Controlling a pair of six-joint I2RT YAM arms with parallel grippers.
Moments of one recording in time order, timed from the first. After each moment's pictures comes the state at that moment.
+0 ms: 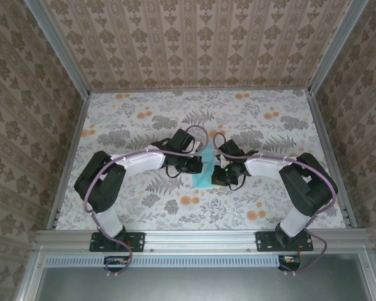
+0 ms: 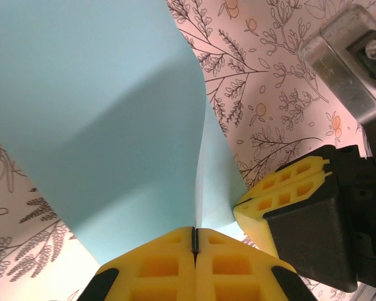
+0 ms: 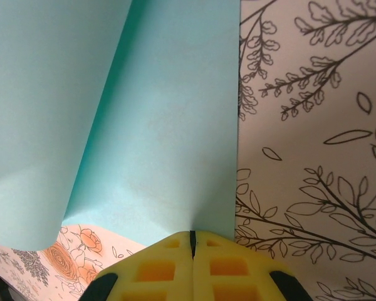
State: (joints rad) left arm -0.76 1.74 1.06 -0.35 0.41 -0.46; right arm 0.54 1.67 0.82 -0.36 -0.38 0.66
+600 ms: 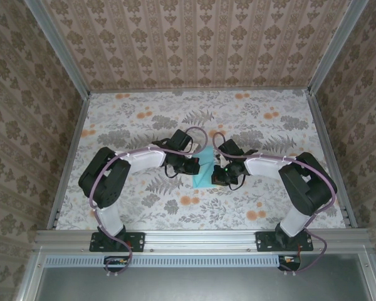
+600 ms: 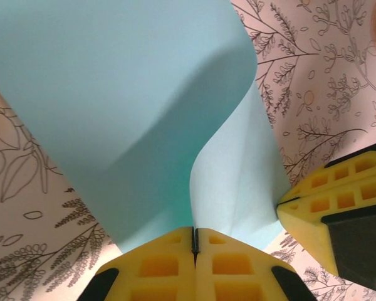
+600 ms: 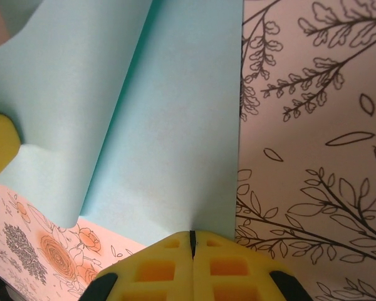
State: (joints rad) left arm -0.73 1.80 1.06 -0.37 0.42 -0.40; right arm 0.54 1.68 0.84 -0.38 -0.38 0.64
